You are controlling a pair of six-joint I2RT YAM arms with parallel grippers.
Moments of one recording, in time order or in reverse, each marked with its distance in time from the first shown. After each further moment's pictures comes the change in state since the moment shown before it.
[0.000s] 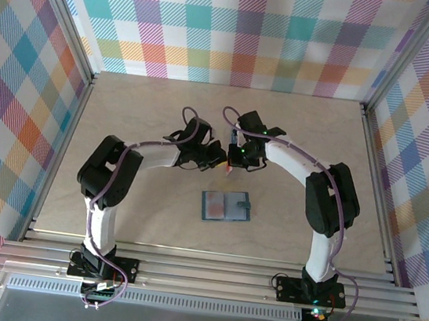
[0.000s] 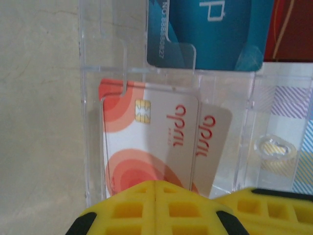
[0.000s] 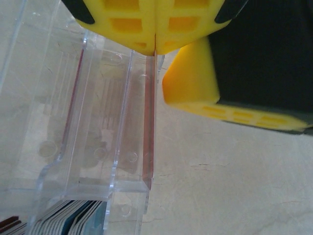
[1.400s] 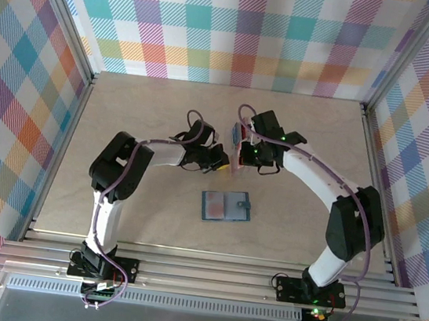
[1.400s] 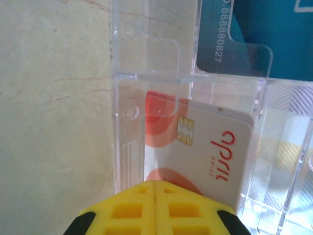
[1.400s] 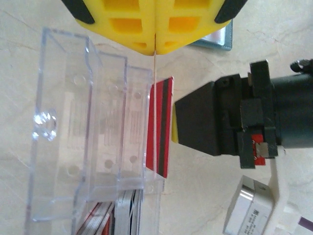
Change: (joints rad) left arm 0.002 0.079 0.045 -0.024 0.022 0.035; right arm -0.007 -0.275 -0.137 -0.011 0.106 0.027
